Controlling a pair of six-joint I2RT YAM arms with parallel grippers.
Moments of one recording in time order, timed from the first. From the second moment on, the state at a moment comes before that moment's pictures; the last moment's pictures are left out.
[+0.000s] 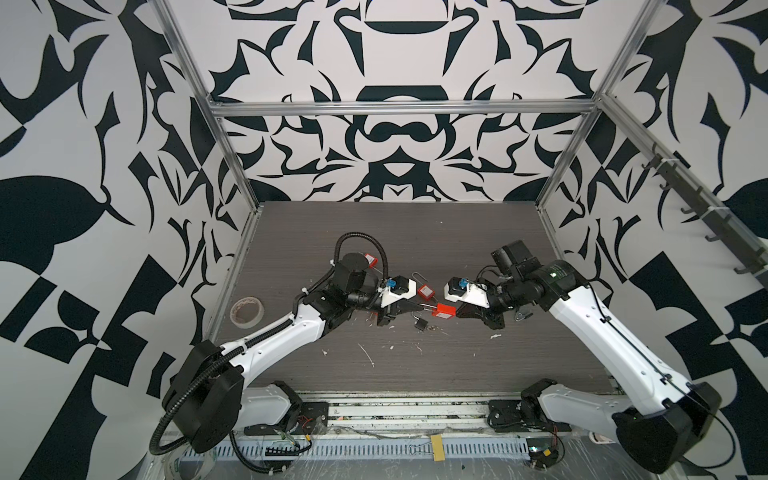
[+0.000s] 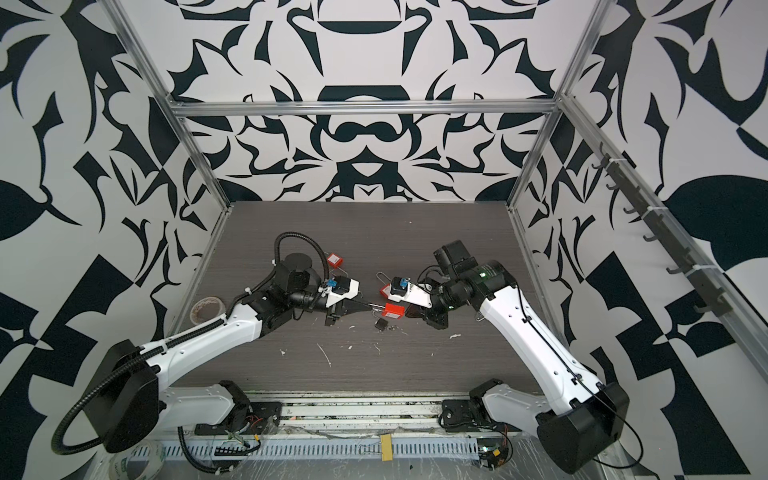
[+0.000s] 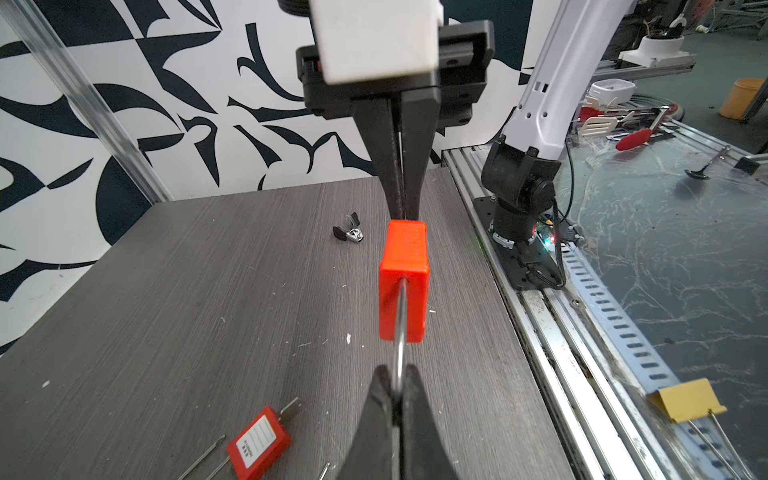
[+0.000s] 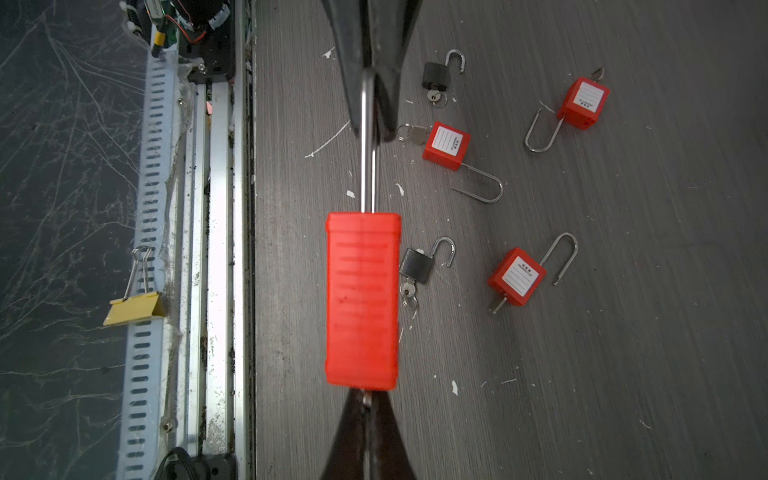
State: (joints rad) left arm -0.71 1.28 0.78 0.12 0.91 0.45; right arm 0.43 1.16 1.17 -1.18 -0.59 -0.91
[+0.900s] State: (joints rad) left arm -0.67 1.38 0.82 0.14 1.02 0.37; right arm 0.43 1.07 1.10 -1.07 -0.52 -0.92
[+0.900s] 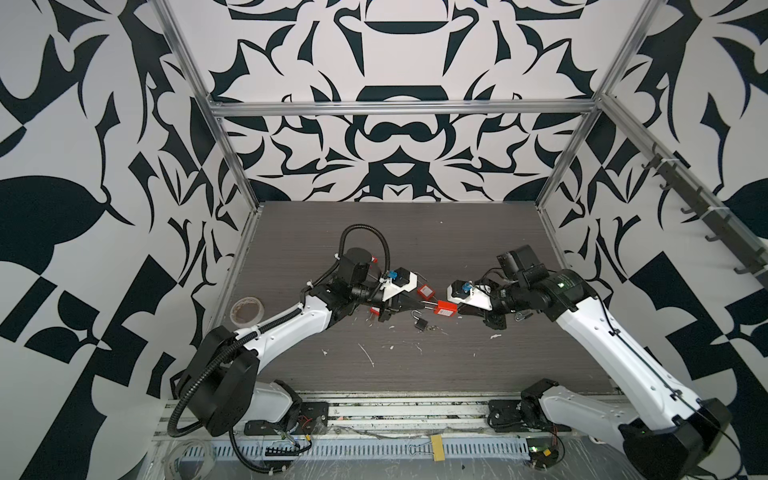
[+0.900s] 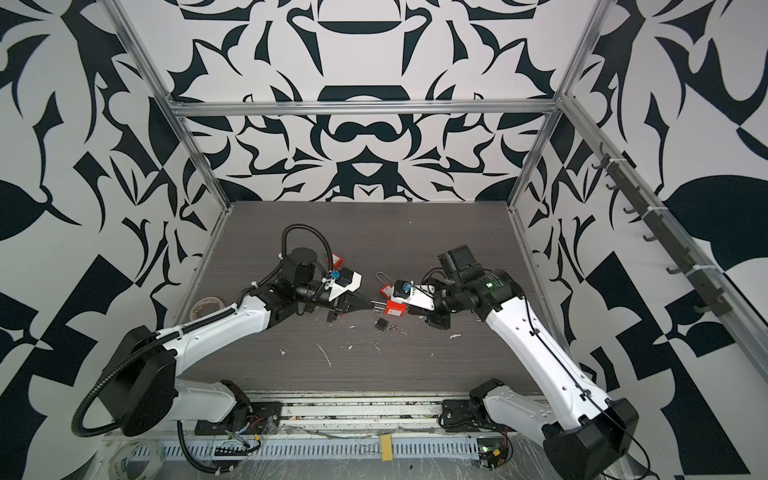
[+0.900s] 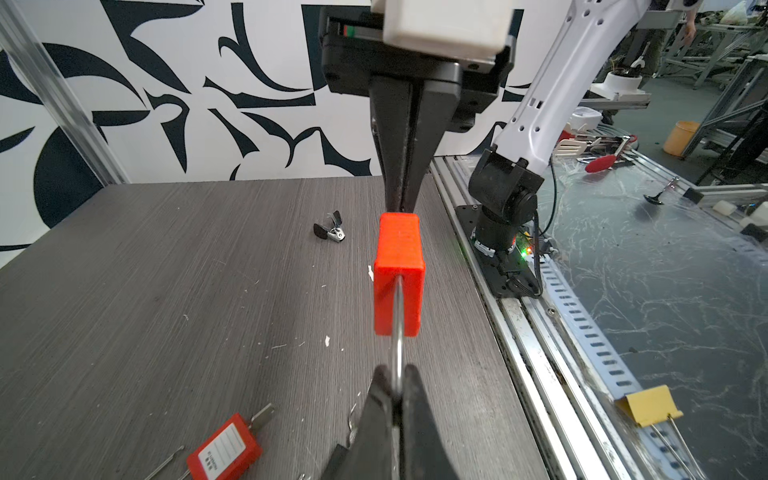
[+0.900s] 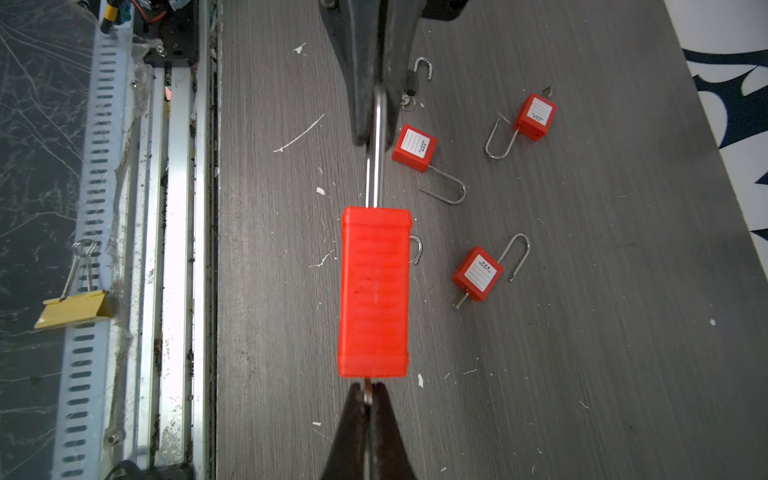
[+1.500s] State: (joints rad) left arm -0.67 1.40 0.82 0.16 1.03 0.35; right arm 0.42 1.10 1.11 -1.11 -0.54 -0.91
